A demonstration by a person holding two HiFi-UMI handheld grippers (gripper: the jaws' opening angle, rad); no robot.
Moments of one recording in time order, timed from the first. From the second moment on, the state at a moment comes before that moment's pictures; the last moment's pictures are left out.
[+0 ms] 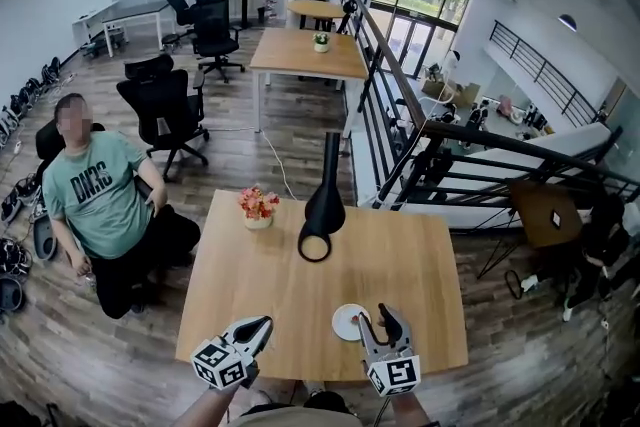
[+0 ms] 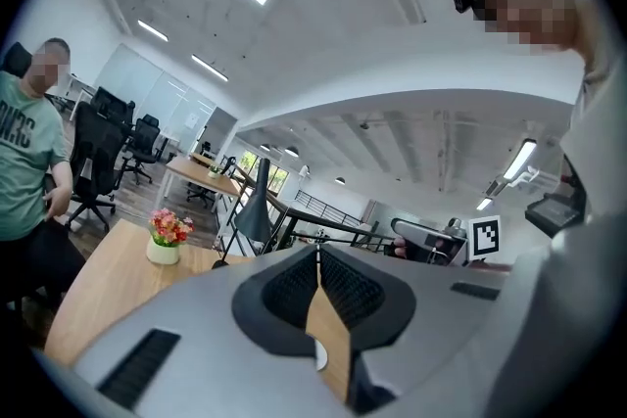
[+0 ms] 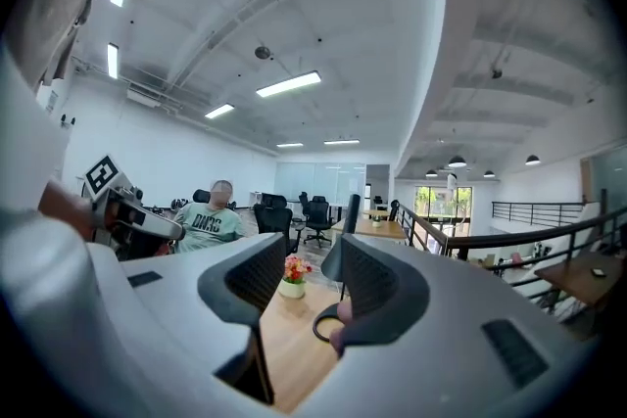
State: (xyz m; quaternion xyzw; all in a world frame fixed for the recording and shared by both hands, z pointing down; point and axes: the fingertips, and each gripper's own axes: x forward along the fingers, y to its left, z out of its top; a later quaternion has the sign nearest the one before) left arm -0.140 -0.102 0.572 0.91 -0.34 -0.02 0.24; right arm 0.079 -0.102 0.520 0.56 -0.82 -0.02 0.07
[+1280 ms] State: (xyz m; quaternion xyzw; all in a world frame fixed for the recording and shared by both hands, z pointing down) left arm -0.208 -0.063 0.621 0.91 -0.33 0.01 0.24; right arm 0.055 -0.005 0.590 0.65 -0.74 0.02 0.14
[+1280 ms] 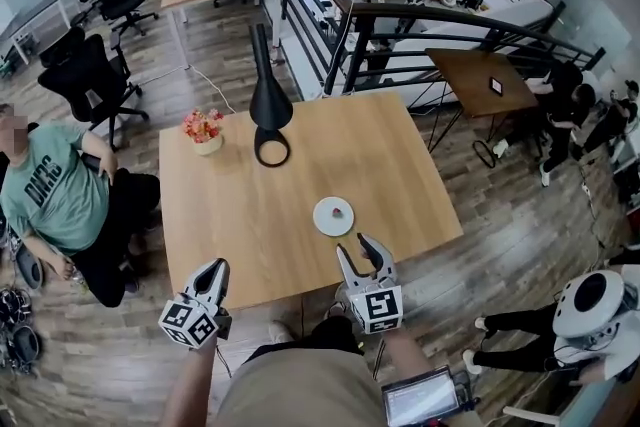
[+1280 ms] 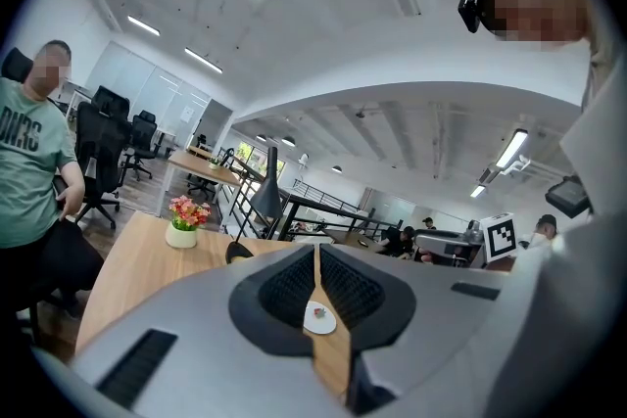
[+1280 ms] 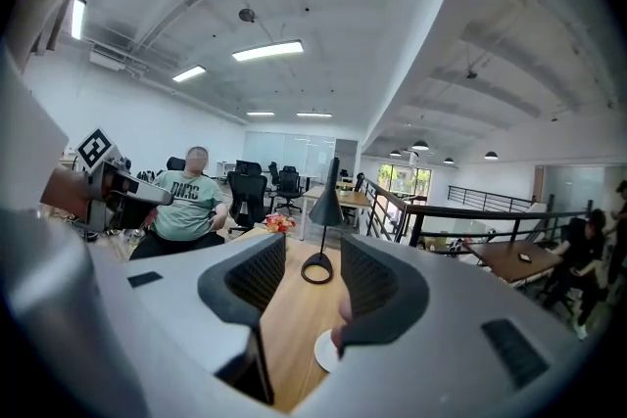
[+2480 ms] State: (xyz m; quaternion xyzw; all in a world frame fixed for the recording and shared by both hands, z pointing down) left arm -0.208 -0.017 0.616 0.92 -0.31 0.00 0.25; right arm 0.007 0.008 0.572 0.60 -0.79 0.04 0.11
